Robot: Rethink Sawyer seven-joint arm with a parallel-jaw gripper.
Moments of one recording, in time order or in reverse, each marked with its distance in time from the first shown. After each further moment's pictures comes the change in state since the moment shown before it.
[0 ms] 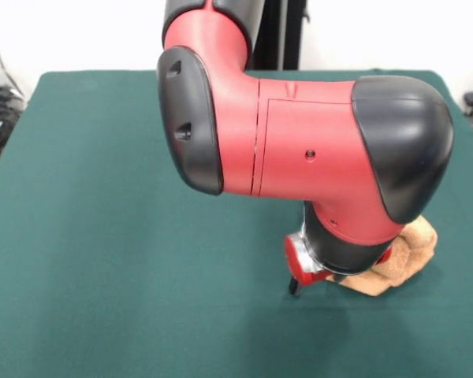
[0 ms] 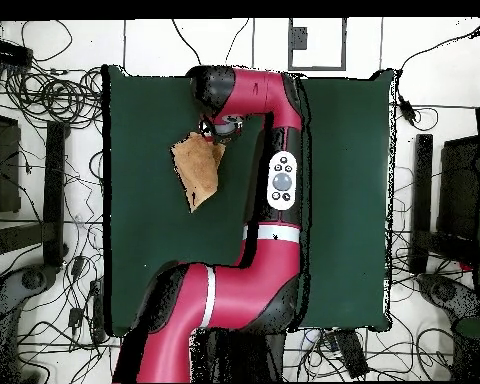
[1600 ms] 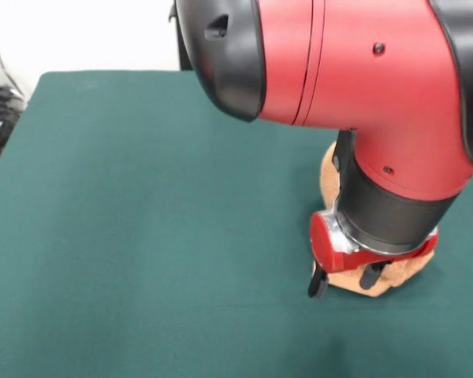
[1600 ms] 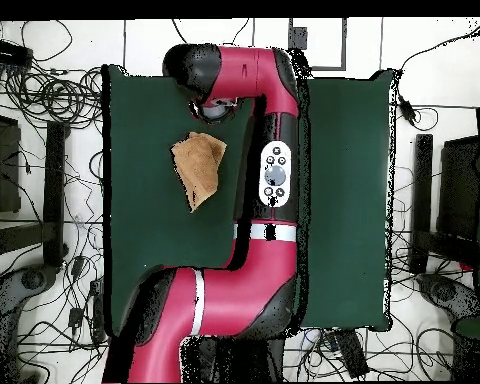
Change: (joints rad) arm 0.029 -0.100 -0.002 0.000 -0.031 -0.062 0.088
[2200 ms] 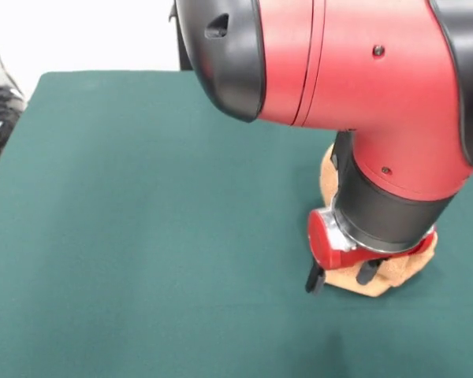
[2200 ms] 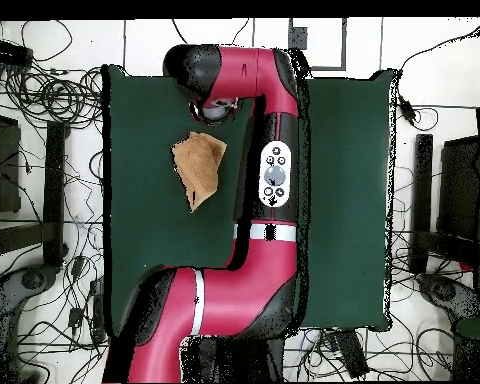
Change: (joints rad) arm 0.000 0.004 0.000 0.000 -0.007 0.027 0.000
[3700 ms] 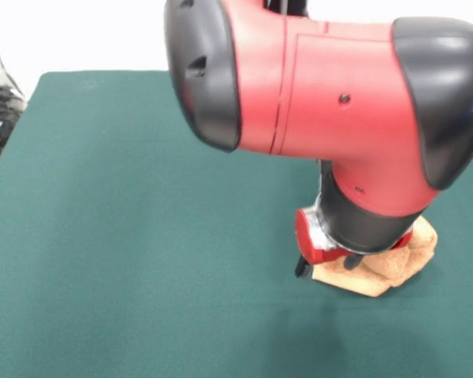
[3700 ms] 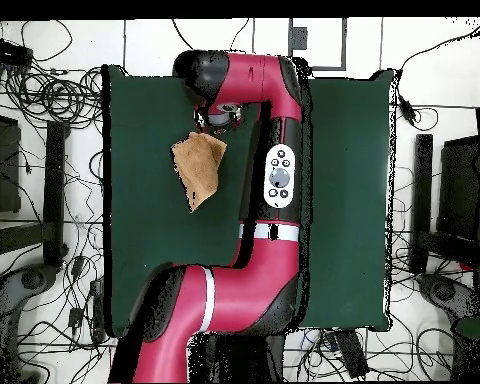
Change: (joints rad) arm -0.030 0.025 0.099 -0.002 -0.068 0.094 0.000
